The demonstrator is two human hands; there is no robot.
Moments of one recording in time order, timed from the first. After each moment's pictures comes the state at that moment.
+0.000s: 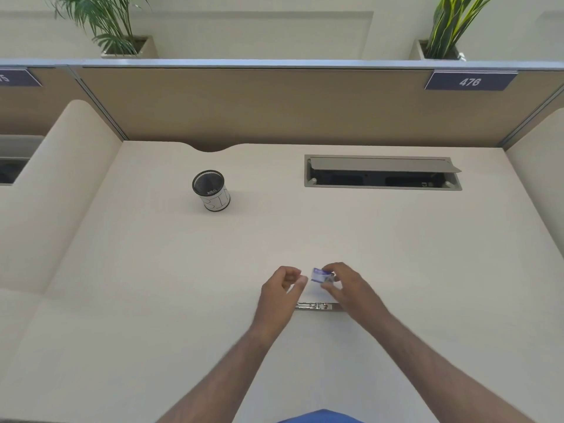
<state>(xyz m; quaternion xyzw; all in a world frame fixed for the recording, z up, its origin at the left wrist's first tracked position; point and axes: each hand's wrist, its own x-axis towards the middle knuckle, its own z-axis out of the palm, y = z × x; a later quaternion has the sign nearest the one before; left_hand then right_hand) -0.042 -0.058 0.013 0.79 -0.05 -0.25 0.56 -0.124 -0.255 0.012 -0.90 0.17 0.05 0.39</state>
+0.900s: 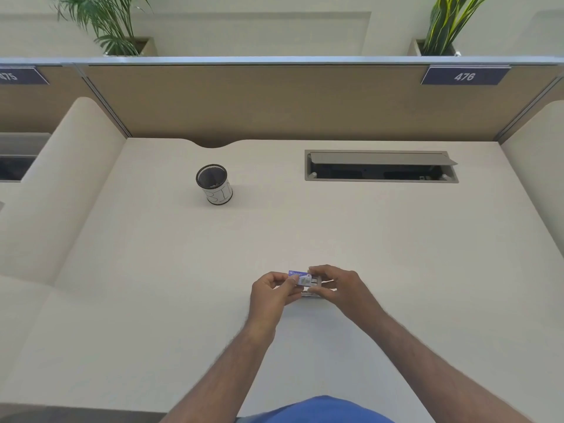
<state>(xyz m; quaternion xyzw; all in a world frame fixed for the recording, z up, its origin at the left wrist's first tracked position) -0.065 -0.033 0.033 0.65 0.12 -0.30 0.69 -0.140 -0.220 0.037 -0.85 0.16 0.04 0.50</state>
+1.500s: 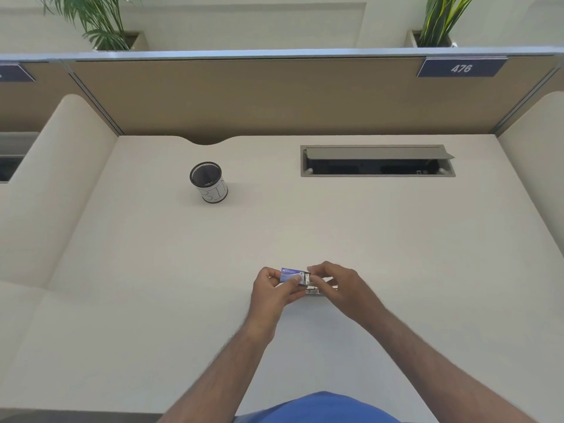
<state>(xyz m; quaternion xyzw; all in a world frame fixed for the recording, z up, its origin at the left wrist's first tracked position) -0.067 -0.038 0.048 0.63 0.09 -0.32 0.70 -0.145 -0.223 0.039 -0.87 0.14 0.02 0.47</state>
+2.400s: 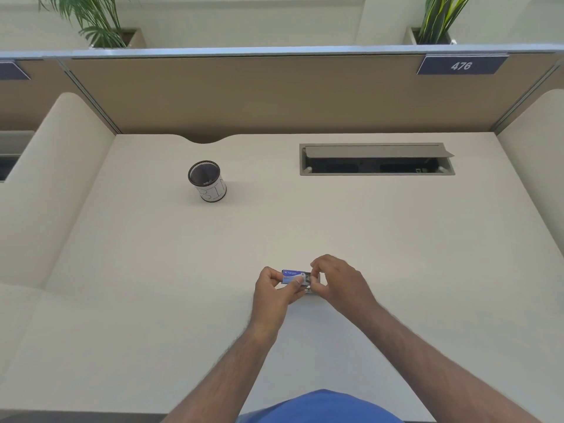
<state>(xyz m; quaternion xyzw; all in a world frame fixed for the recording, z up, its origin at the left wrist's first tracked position) -0.073 -0.042 0.036 0.67 0.09 -0.29 0.68 -0.129 -0.210 0.051 -0.96 0.16 0.02 0.25</state>
